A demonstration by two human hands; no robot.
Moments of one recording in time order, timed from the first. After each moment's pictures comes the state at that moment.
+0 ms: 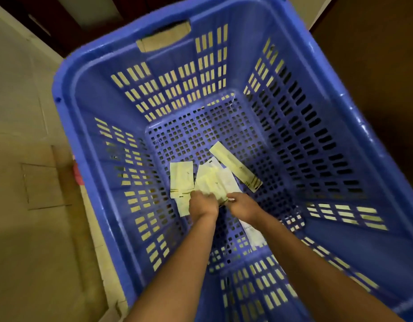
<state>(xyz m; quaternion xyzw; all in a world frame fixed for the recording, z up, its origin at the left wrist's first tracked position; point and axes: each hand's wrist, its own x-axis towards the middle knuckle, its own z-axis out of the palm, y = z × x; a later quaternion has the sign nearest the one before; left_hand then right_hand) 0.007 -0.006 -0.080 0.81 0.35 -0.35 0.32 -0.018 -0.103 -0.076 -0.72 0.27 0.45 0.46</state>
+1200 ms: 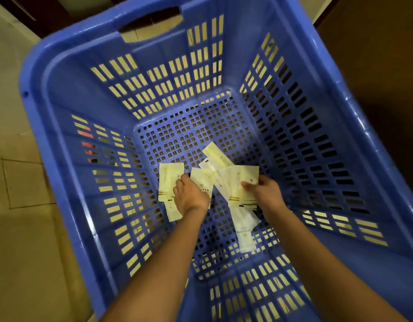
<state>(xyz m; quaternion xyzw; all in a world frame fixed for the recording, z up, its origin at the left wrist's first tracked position) 0.036 -0.007 -0.103 0.91 0.19 -0.33 0.19 -0.001 -0.154 -0.065 -0.62 0.48 0.20 0.59</state>
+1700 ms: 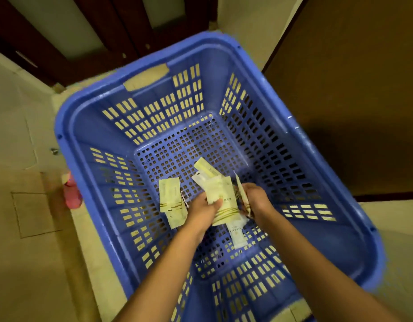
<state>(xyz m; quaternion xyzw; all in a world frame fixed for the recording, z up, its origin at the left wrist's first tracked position) 0.012 -0.026 0.022 0.72 0.22 -0.44 0.49 -0.014 -0.153 0.009 -0.54 0.51 0.22 0.63</state>
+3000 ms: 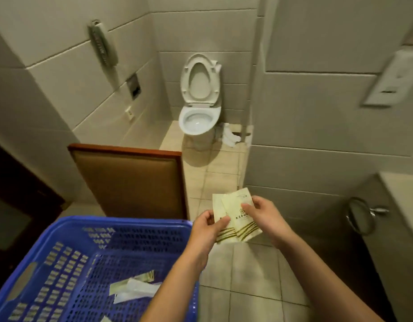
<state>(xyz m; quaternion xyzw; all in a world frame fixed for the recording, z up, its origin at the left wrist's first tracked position) -0.220 -0.135 0.317 0.62 -0.26 -0.58 0.46 -0.357 -0.188 0.333 -0.51 0.58 -0.28 0.58</state>
